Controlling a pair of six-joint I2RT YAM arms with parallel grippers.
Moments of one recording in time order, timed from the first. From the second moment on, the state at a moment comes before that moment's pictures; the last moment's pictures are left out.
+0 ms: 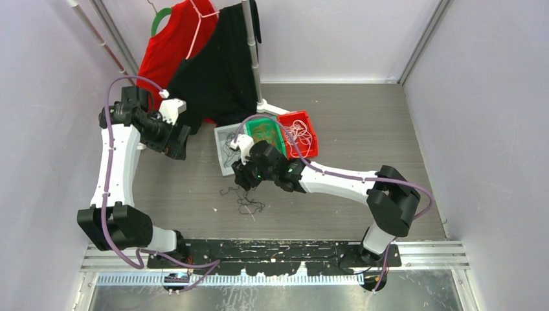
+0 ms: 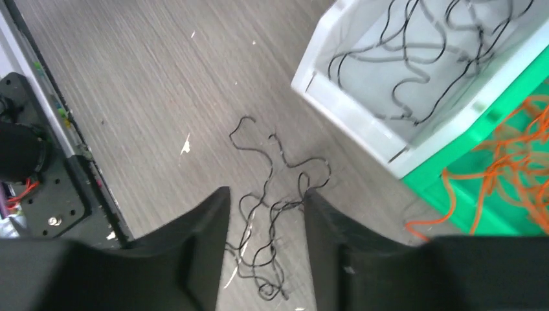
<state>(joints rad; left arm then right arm) 0.12 1.40 1.53 -1.29 0.29 0.53 1.02 1.65 1.11 -0.04 -0.07 0.17</state>
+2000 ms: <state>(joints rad) 0.16 1.39 1.53 -1.29 0.31 0.55 0.88 2.10 1.70 -0.18 0.18 -0.15</state>
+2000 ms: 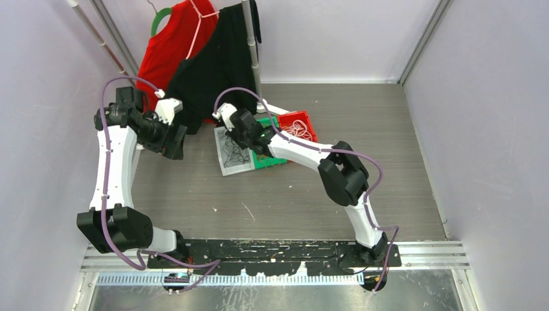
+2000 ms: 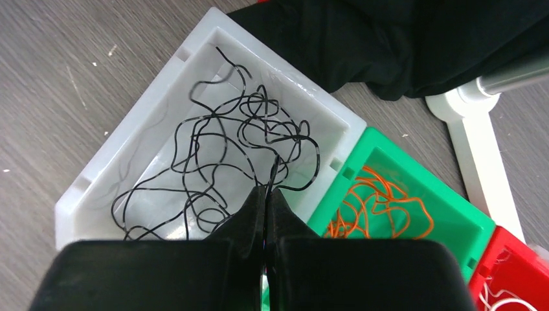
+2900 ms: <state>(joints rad) 0.16 1.38 1.41 -1.17 0.36 0.43 0.89 2.02 1.73 -0.21 0.20 -0.10</state>
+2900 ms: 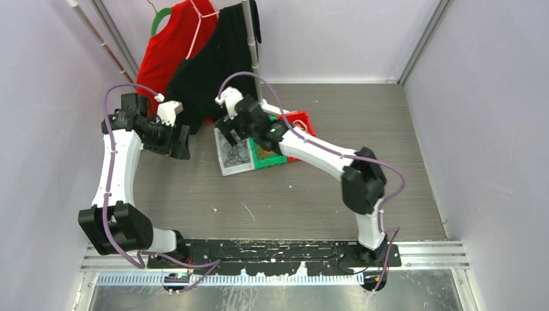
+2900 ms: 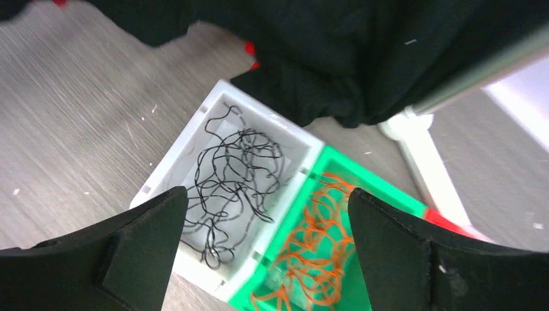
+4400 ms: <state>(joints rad) 0.16 1.45 0.31 0.85 0.42 -0.06 0.14 1.50 0.33 0.82 0.72 0.18</state>
